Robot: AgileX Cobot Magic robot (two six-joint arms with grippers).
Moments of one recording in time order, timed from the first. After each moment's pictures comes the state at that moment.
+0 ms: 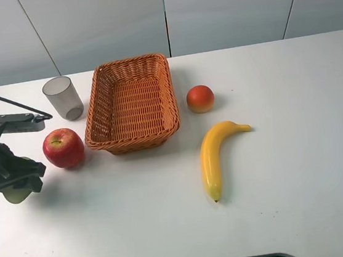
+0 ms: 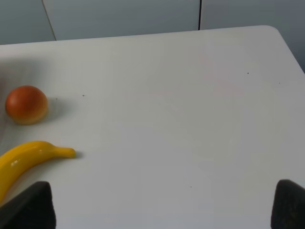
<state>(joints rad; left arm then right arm) -0.07 1.63 -0.59 0.09 0.47 -0.08 -0.02 0.00 -0.51 0.01 1.10 0.04</state>
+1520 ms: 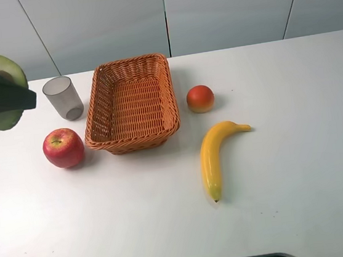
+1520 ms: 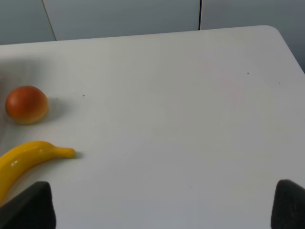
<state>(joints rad) -0.30 1.00 -0.74 -0.29 0.67 0.10 -0.02 0.00 -0.51 0.01 1.10 0.04</state>
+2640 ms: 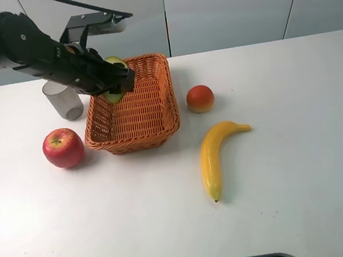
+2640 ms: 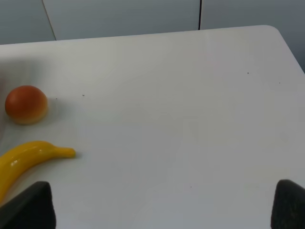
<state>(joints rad) -0.47 1.81 -1.04 -0.29 0.19 0.11 -0.02 0.00 -0.51 0.01 1.10 0.04</state>
